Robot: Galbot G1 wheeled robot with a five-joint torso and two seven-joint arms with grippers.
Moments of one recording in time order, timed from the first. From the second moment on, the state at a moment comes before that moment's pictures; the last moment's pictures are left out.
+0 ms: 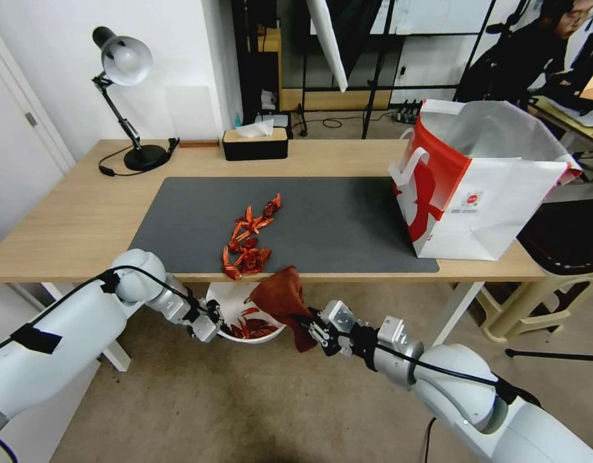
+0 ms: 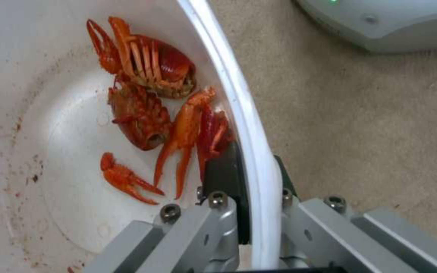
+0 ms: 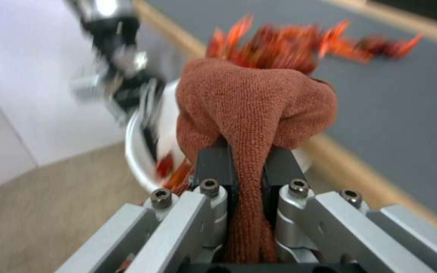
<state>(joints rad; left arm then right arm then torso) 0.62 -0.72 0.17 -1.53 0.31 -0.46 1.22 -1.21 0.87 0.05 2.18 0.32 -0.44 -0.28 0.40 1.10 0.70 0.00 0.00</state>
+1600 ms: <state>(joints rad) 0.74 -0.66 0.06 -1.55 0.31 -0.49 1.24 -0.39 1.17 -0.21 1.30 0.52 -0.35 -0.29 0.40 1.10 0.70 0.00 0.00</state>
